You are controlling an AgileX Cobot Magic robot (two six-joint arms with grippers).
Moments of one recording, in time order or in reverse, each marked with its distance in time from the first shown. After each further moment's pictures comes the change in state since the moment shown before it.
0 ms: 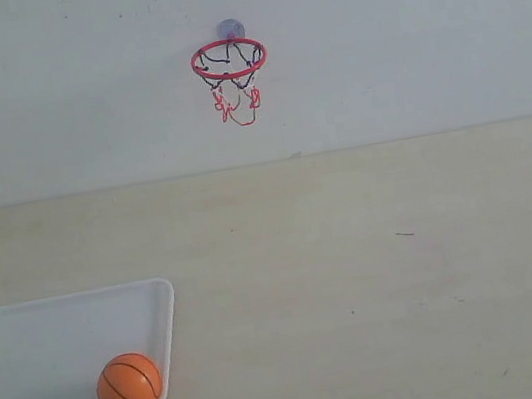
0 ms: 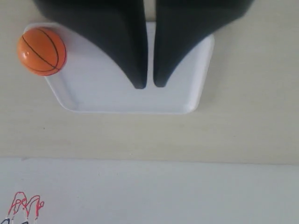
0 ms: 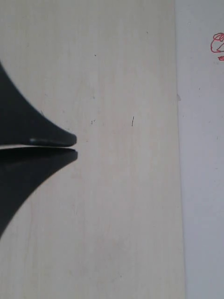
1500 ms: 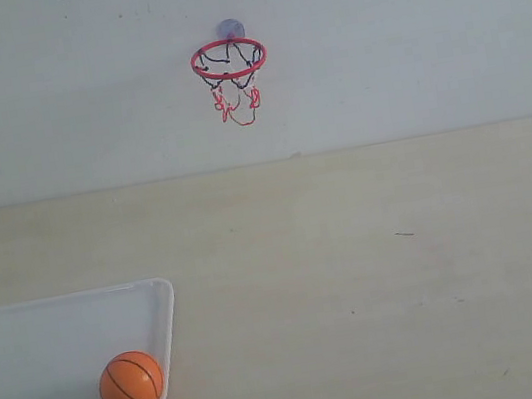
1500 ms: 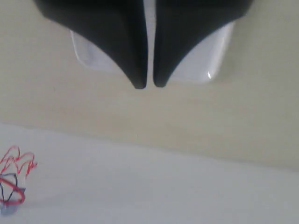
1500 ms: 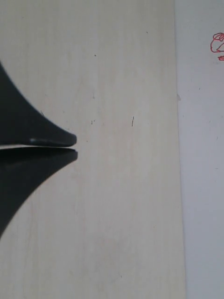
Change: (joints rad) left arm 0.000 0.753 -0.493 -0.134 -0.100 -0.008; right arm 0.000 0.000 0.000 0.000 0.000 0.004
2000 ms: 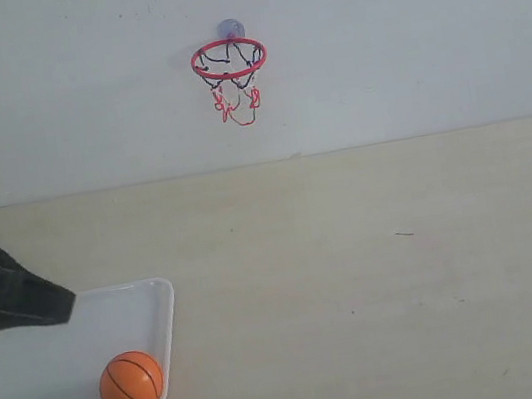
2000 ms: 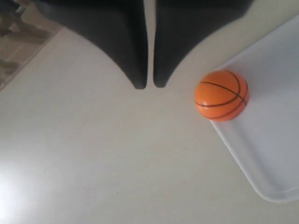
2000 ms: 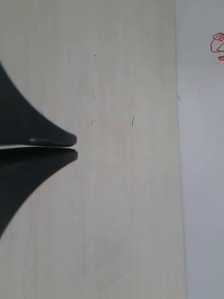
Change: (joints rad) left arm -0.167 0.512 -0.353 -0.450 0.697 0.643; right arm 0.000 0.000 0.000 0.000 0.000 0.000
